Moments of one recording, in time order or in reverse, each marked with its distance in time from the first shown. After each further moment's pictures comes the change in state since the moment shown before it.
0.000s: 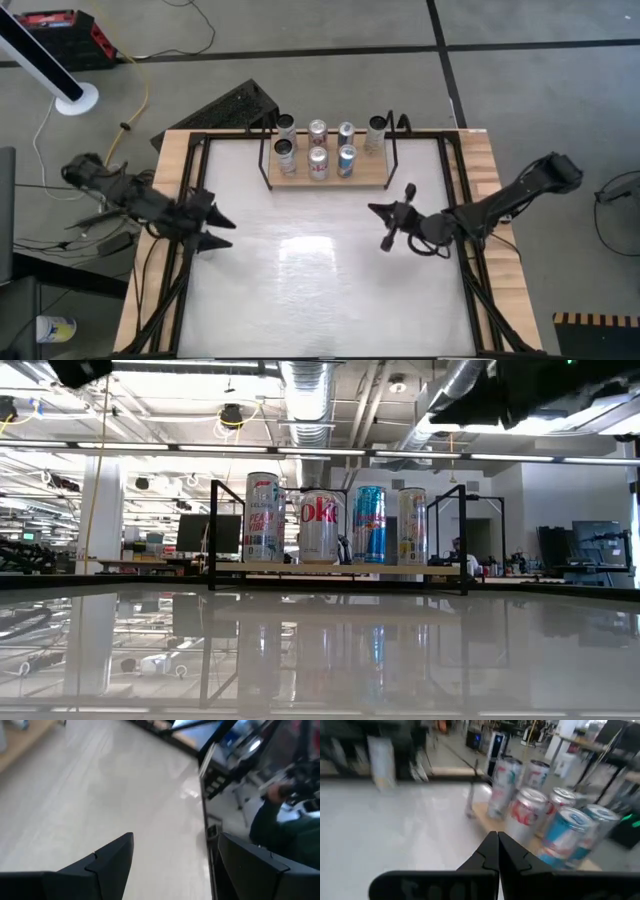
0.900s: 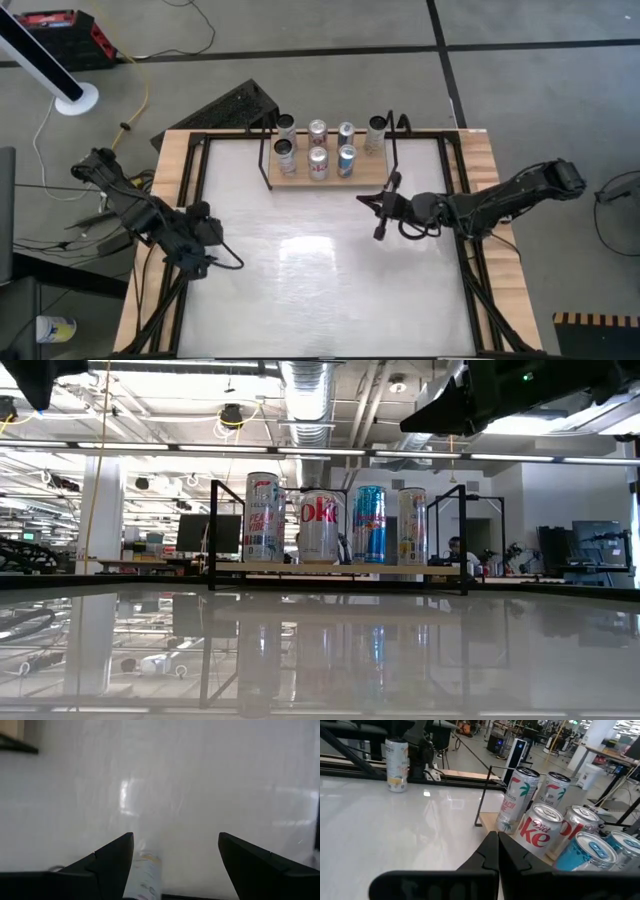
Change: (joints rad) left arm -0.182 0.437 0.294 -0.676 0.012 -0.060; right arm -0.221 0.039 0.013 0.085 -0.337 -0.164
